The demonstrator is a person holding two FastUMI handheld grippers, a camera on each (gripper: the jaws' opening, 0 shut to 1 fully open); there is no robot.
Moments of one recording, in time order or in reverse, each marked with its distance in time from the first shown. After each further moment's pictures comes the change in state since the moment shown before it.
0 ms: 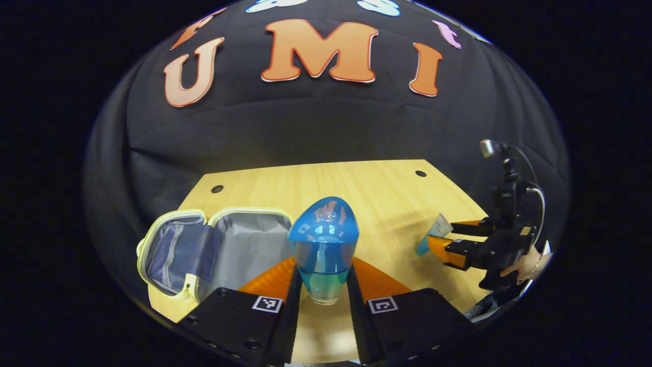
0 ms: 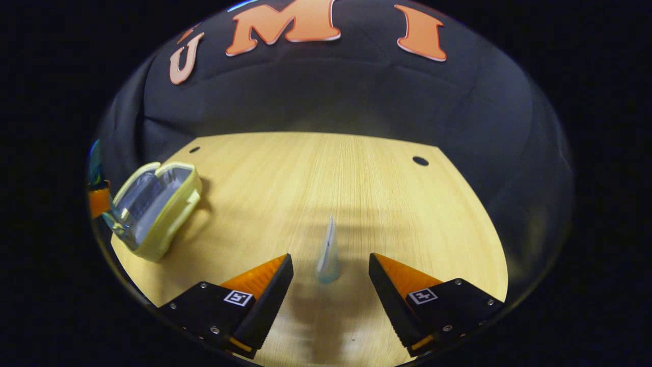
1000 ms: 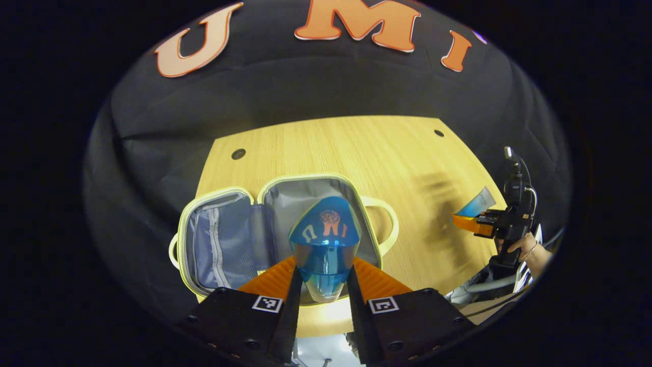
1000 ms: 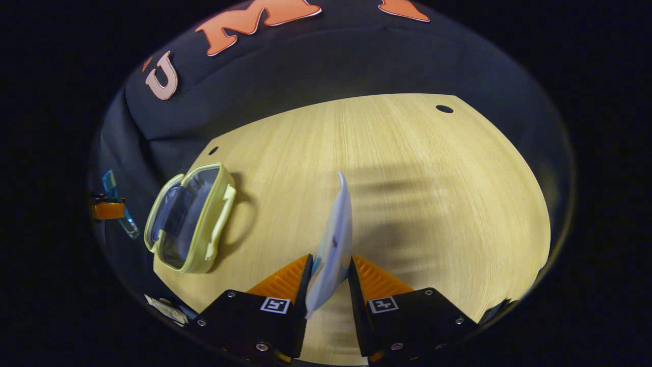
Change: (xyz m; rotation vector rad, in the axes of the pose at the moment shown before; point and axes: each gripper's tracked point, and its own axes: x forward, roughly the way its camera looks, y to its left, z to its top) left arm -0.006 0.142 -0.003 0.085 0.429 -0.102; right arm -0.041 0.081 -0.019 0.221 0.159 0.191
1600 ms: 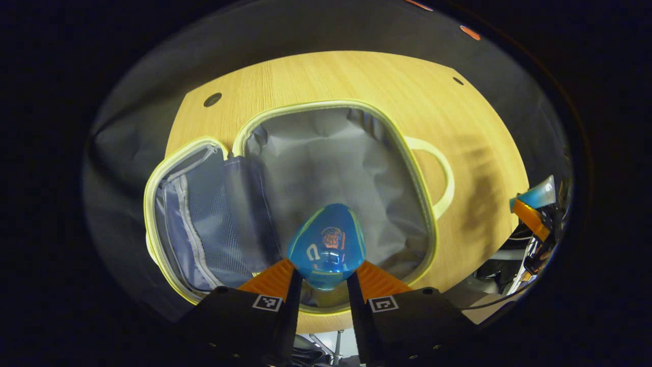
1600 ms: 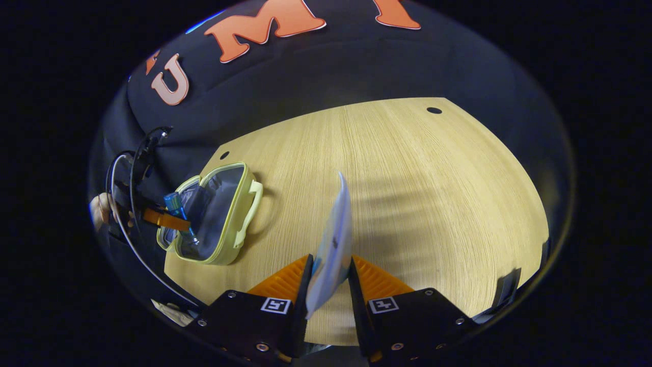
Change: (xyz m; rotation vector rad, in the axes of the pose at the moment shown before) left arm 0.102 0.034 -0.053 0.016 0.334 -0.015; right arm -0.054 0.019 -0.029 0.043 -0.038 -0.035
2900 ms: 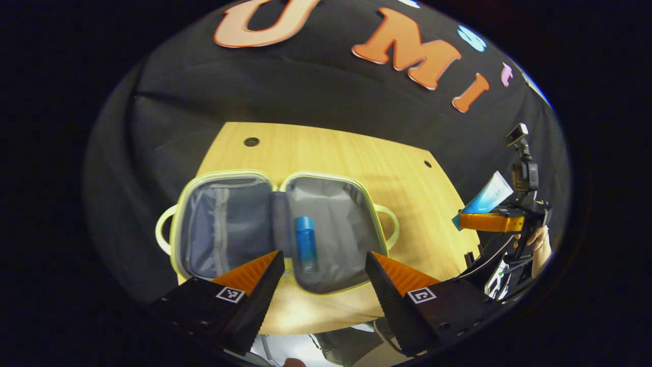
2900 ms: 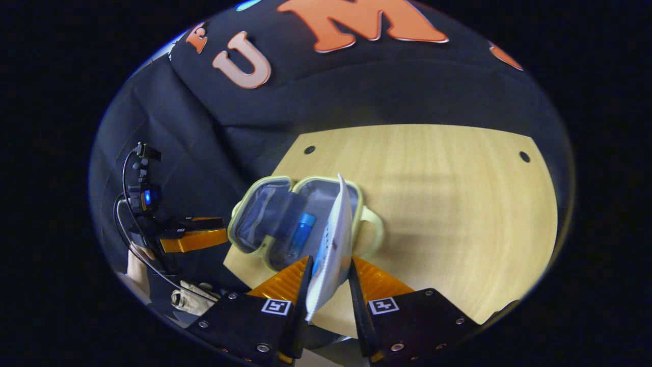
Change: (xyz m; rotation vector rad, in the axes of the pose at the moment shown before) left arm -0.148 0.069 -0.044 -0.261 -0.540 -0.175; right arm -0.027 0.208 0.087 -0.248 0.159 0.352
